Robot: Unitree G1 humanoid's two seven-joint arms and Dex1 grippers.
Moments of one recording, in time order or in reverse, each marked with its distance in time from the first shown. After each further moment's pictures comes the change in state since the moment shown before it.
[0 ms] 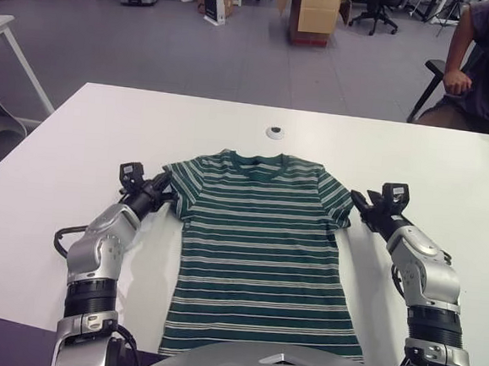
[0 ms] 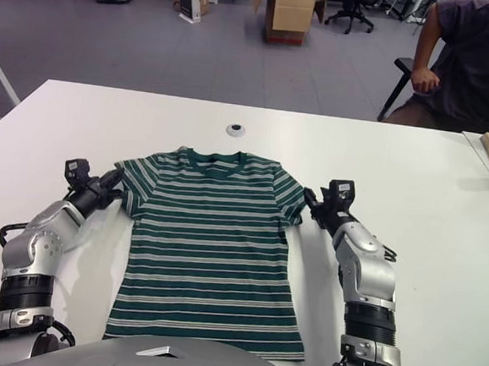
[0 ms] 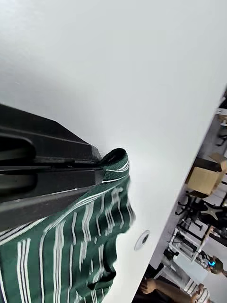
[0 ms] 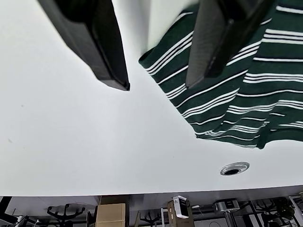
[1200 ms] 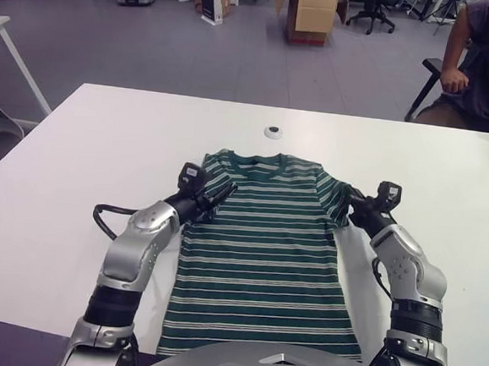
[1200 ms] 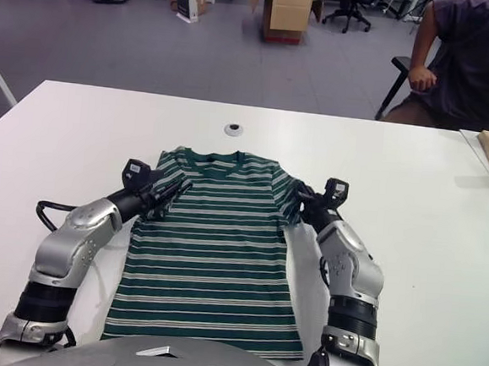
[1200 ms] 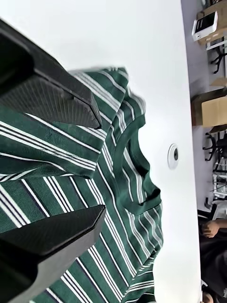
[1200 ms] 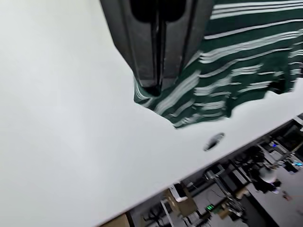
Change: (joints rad) left arm 0.068 0.005 -0.323 -0.272 0.229 0.025 -0.055; right arm -0.042 0.137 -0.087 -0.001 0.230 0.058 -0.007
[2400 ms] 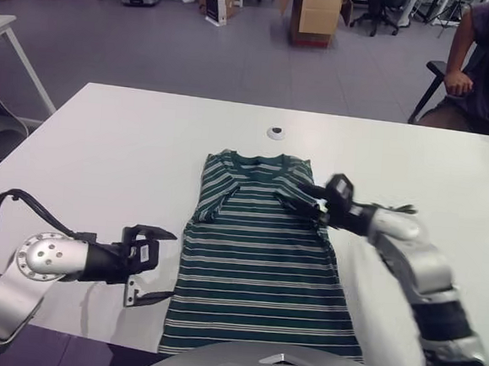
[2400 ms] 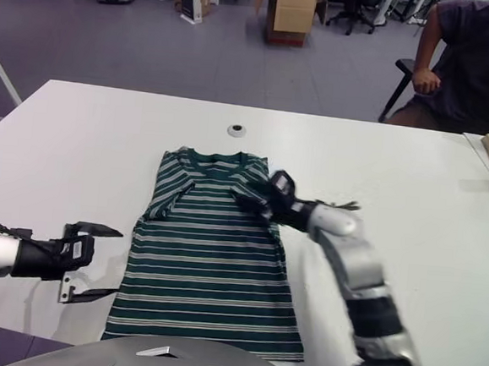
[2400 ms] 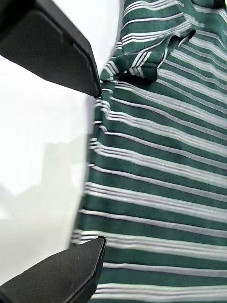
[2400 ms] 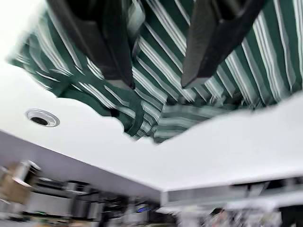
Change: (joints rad) left arm 0.462 0.772 0.125 -0.254 0.103 -0.407 -0.730; right arm 0.054 -0.473 0.398 -0.258 -0.224 -0.210 0.623
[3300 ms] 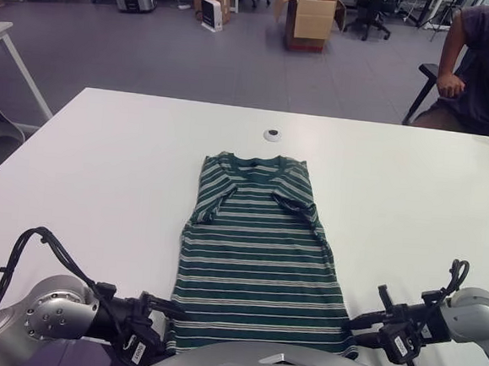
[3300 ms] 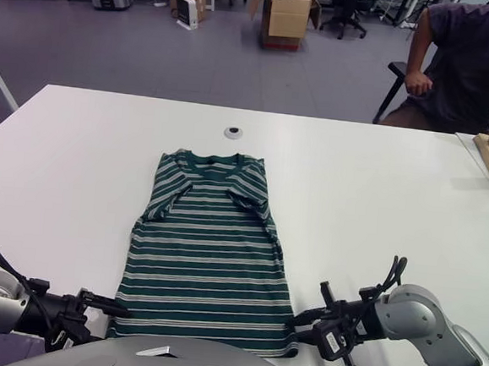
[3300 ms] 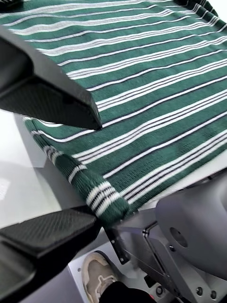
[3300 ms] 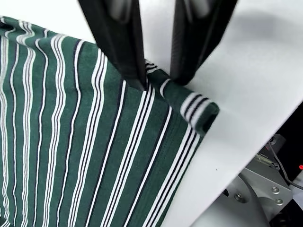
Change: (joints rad) left arm 0.152 0.011 -0.218 0.083 0.304 -0.686 0.071; right arm 0.461 -0.418 0.061 0.098 -0.229 -0.993 0.290
